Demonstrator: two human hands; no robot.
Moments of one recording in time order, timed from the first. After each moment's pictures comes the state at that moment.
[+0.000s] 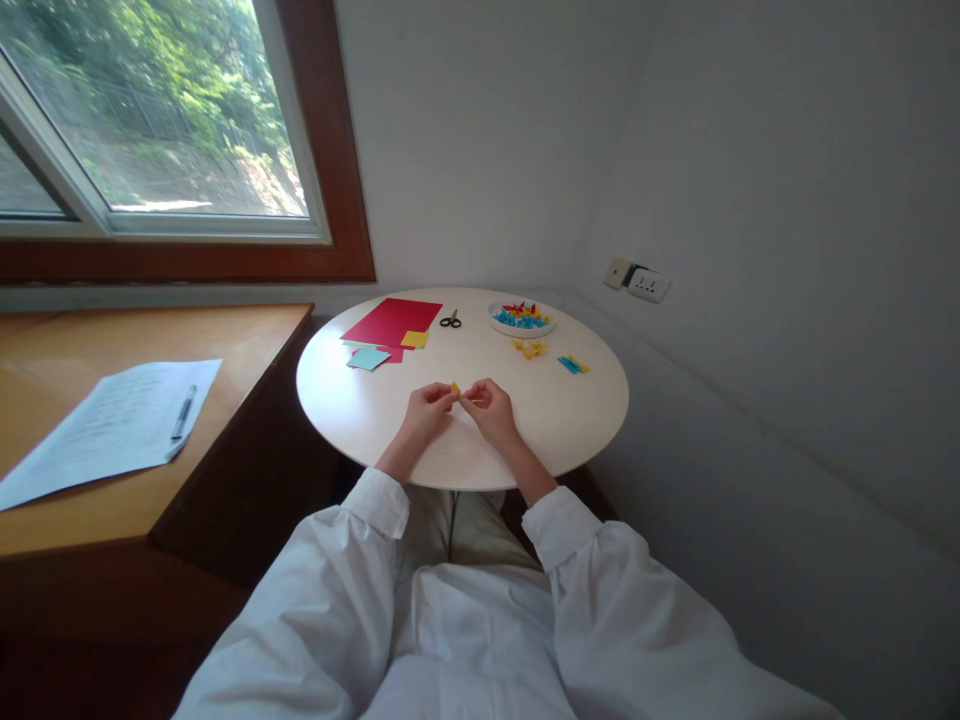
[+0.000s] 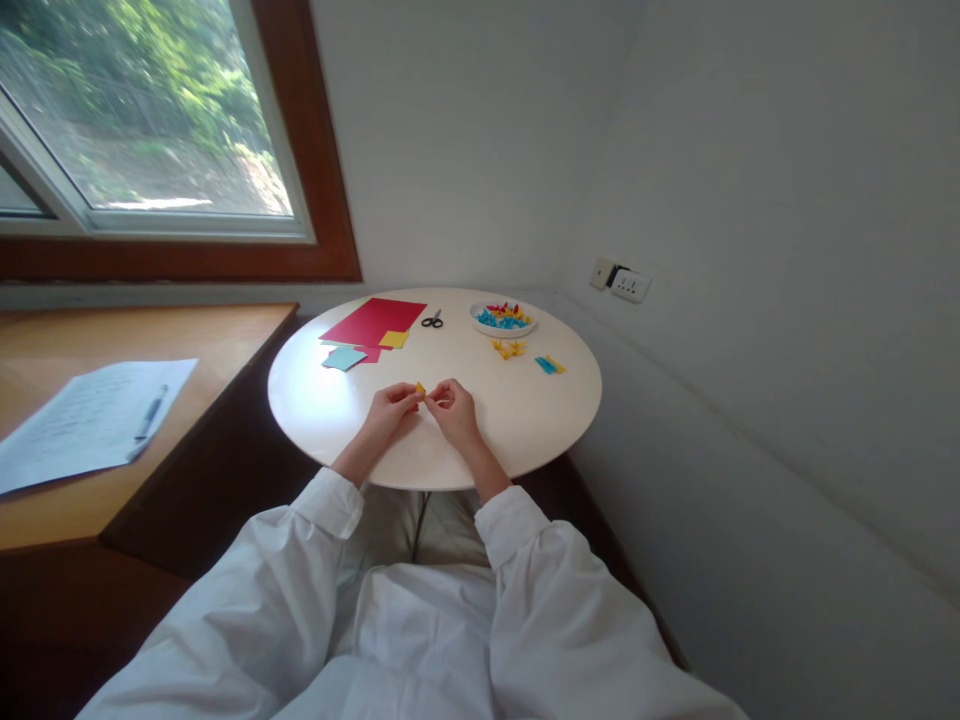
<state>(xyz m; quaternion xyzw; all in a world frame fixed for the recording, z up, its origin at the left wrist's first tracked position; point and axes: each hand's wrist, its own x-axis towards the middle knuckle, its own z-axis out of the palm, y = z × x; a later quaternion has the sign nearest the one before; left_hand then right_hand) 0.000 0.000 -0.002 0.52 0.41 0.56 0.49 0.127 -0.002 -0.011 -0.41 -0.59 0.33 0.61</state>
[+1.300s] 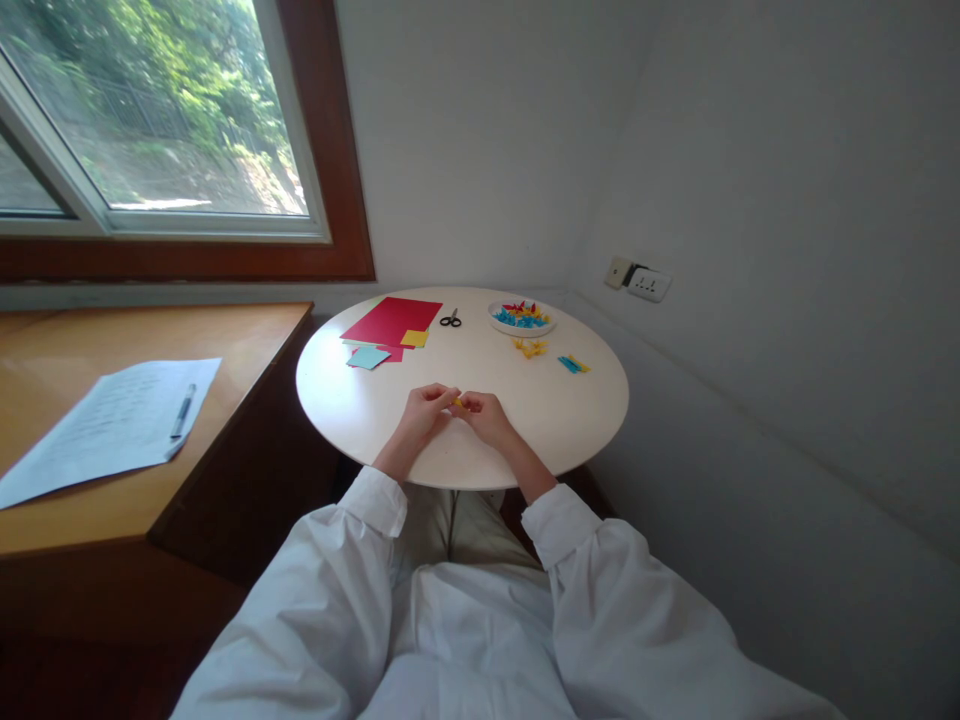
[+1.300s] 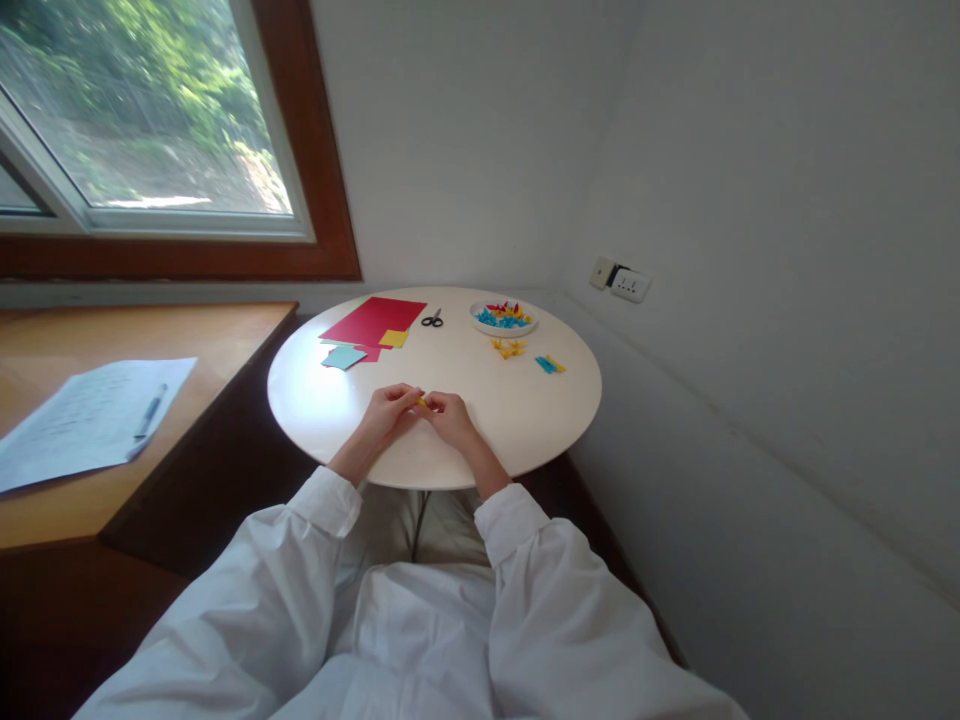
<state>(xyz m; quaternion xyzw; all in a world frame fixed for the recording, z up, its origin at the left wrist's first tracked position) -0.001 -0.005 -0.002 0.49 0.35 0.56 0.56 0.129 0.002 -0.019 -0.39 -0.68 0.36 0.50</state>
